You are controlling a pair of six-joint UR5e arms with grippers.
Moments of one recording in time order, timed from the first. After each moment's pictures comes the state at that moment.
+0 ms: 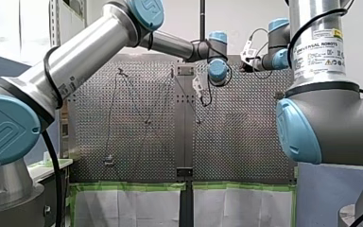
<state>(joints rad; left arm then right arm) -0.79 -2.33 -0.81 -3.15 -2.15 -1.92 1.70 -1.35 1.53 -0.32 1.05 2.03</state>
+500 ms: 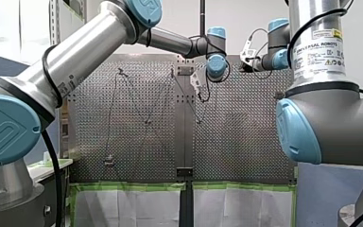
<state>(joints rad) -0.78 -2.31 -0.81 -3.15 -2.19 -1.92 1.70 -1.35 1.53 -0.32 1.05 2.03</state>
